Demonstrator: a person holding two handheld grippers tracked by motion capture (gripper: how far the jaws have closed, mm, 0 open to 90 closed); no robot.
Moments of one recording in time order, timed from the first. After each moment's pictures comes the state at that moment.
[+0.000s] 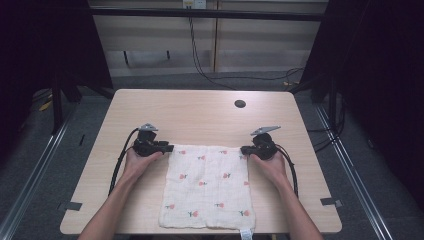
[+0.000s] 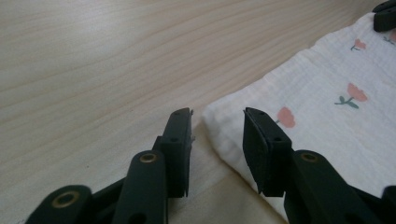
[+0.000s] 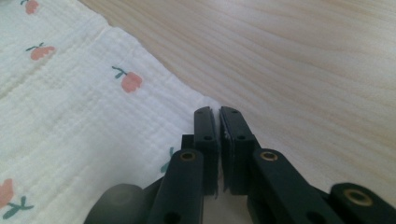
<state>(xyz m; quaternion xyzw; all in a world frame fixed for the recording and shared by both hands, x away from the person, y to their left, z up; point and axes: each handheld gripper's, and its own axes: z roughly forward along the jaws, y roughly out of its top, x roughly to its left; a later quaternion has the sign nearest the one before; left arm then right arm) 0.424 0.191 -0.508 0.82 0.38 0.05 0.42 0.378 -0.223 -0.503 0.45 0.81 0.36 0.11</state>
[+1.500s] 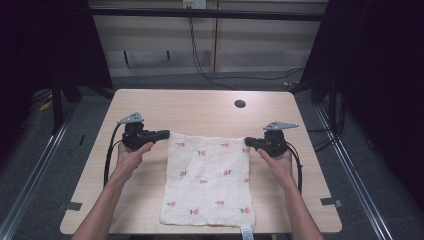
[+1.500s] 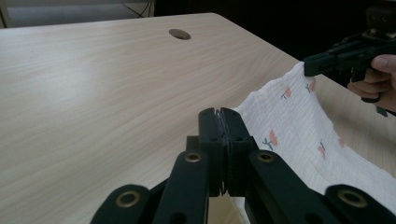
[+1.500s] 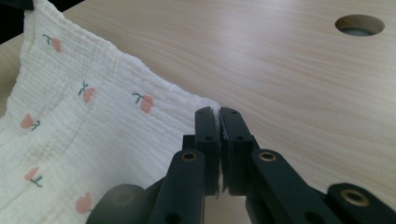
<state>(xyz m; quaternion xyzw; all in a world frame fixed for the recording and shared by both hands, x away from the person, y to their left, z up) 0.404 0.206 -0.445 0.77 0.33 0.04 0.54 0.356 -0.237 -0.458 0.44 0.76 0.46 0.14</state>
